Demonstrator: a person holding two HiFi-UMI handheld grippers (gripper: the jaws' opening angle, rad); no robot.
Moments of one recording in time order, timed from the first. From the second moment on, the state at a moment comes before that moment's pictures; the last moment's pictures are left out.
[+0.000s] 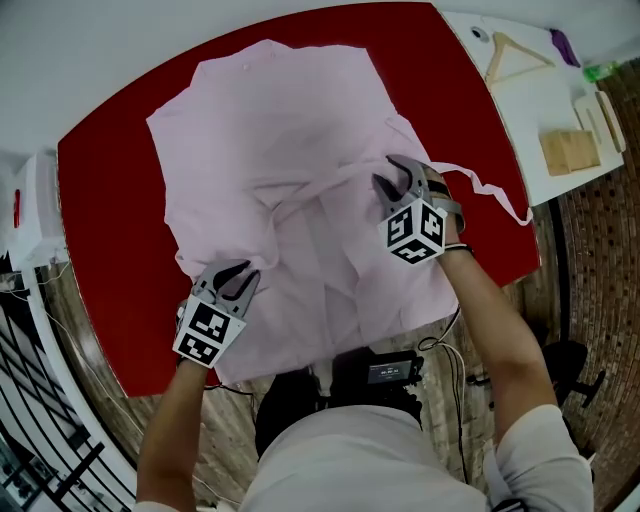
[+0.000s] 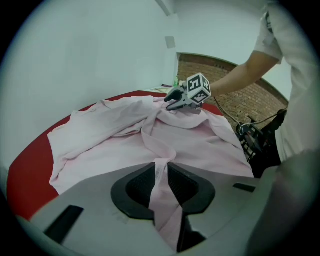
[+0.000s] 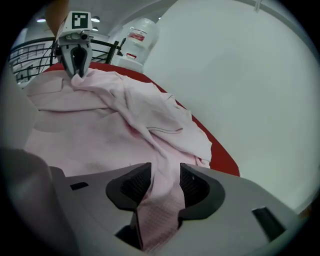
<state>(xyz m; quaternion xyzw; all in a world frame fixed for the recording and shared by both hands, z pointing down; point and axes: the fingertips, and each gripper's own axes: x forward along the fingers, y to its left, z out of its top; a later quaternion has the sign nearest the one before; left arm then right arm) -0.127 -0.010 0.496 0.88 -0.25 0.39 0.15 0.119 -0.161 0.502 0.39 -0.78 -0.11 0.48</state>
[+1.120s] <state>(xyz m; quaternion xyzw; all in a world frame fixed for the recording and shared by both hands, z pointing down) -0.135 0.006 0.507 0.86 -0.28 0.37 0.21 0.090 -0.175 0.465 0.40 -0.79 -0.18 0.42</state>
